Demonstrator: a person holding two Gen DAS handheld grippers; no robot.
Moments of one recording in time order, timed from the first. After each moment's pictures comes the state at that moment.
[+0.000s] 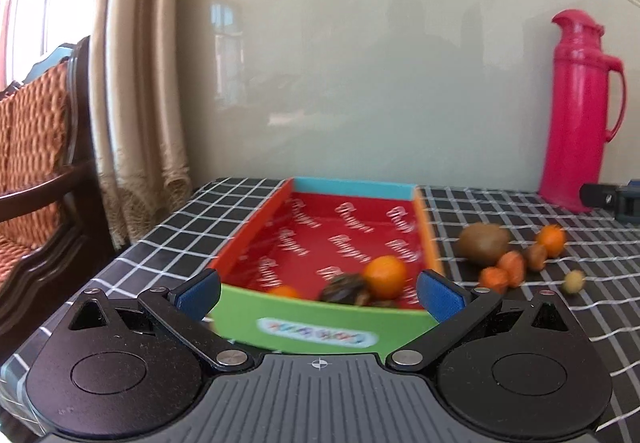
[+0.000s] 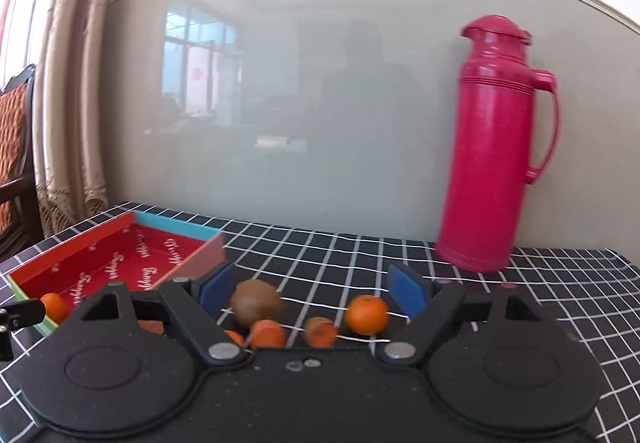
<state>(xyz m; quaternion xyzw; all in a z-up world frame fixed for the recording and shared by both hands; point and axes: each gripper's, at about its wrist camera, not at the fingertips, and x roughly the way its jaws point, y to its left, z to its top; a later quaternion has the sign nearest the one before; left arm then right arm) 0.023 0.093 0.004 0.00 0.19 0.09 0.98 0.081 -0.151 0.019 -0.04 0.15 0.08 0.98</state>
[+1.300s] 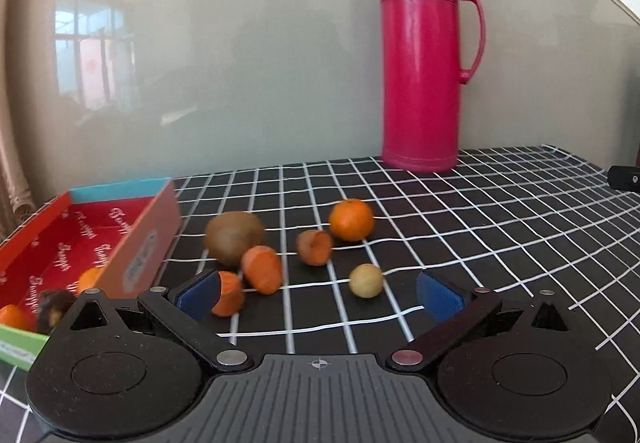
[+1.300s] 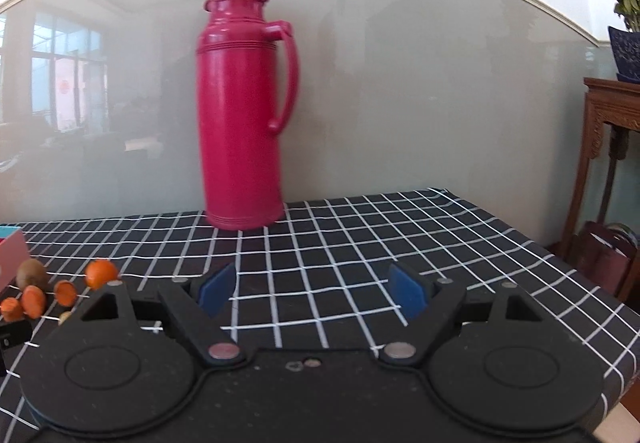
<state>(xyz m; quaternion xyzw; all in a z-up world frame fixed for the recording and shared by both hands) 0.076 -0.089 -0.023 0.05 0.22 -0.07 0.97 0.041 -0.356 0.002 0.01 0.16 -0.11 0.98</state>
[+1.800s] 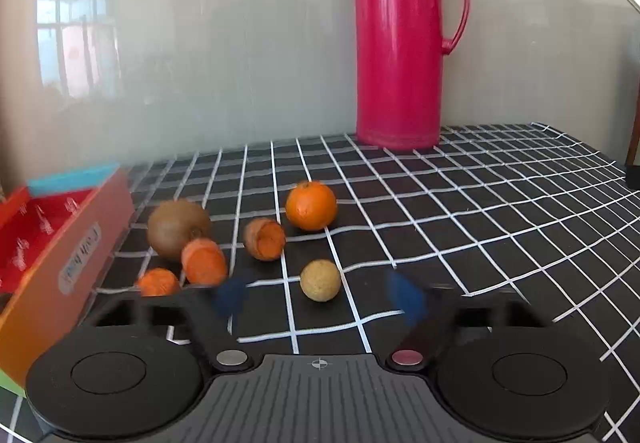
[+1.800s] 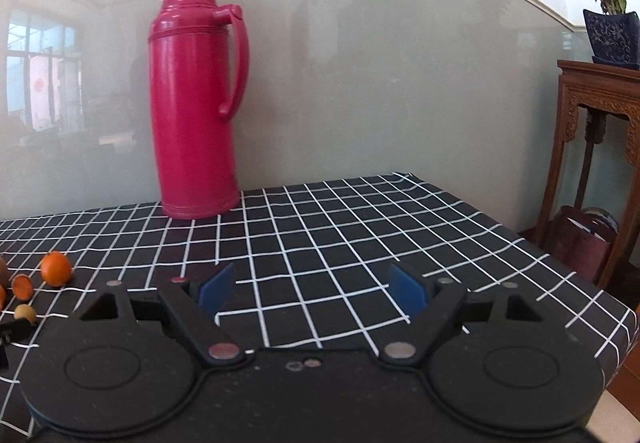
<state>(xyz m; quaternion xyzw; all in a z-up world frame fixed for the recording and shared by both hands) 0.109 -0.122 -0.036 0.05 0.26 -0.08 0.96 0.048 -0.388 -0.011 0.02 0.17 -0.15 0.97</state>
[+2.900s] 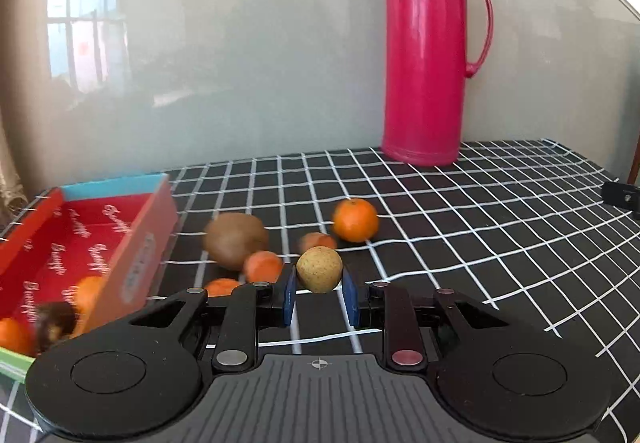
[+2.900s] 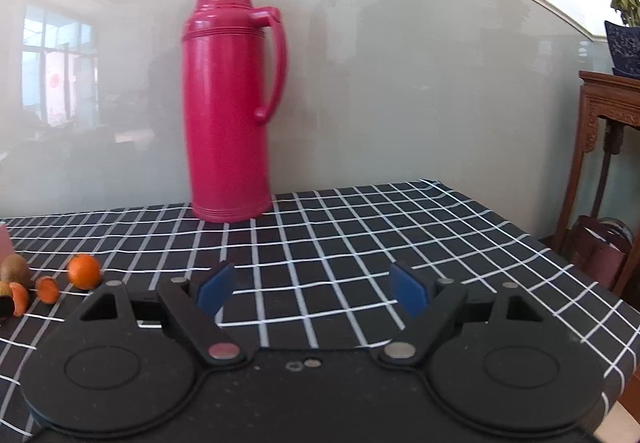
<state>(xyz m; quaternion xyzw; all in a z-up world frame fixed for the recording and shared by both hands) 0.091 -0.079 -0.008 0.04 0.25 -0.07 0.97 0.057 -0.348 -0.001 0.01 0.17 -0.11 0.98</state>
